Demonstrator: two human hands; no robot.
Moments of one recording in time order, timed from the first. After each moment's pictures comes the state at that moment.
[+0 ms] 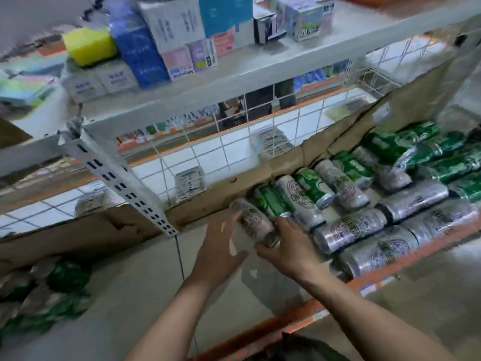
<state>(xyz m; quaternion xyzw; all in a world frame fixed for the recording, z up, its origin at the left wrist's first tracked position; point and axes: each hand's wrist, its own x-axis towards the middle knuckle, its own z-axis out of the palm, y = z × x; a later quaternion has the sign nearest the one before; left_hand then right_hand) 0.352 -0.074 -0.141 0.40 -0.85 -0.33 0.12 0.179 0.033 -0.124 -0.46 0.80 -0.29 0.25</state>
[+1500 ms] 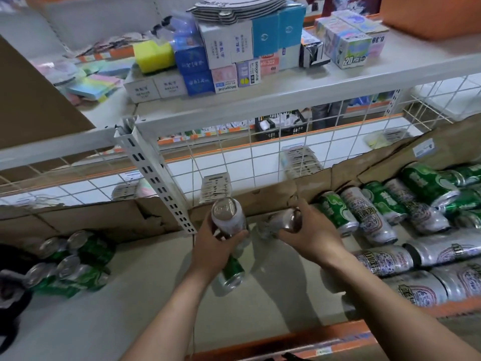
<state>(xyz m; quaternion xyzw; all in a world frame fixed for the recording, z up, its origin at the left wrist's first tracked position) 0.358 -0.079 -0.106 0.51 -0.60 -0.49 0.38 0.127 -0.009 -0.085 -0.53 0.78 -0.25 0.22</state>
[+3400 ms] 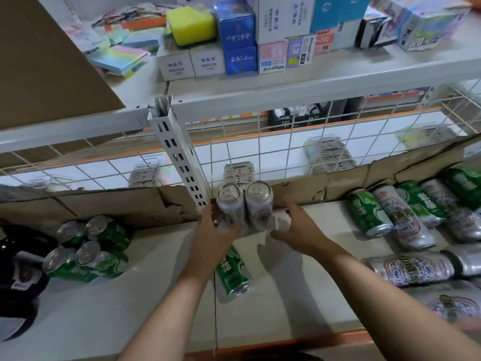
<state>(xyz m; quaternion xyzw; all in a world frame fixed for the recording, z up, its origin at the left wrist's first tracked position) 0.415 -0.113 -0.117 0.60 -0.63 -0.40 0.30 0.184 -0.078 -0.146 -0.52 0.74 -0.24 0.34</state>
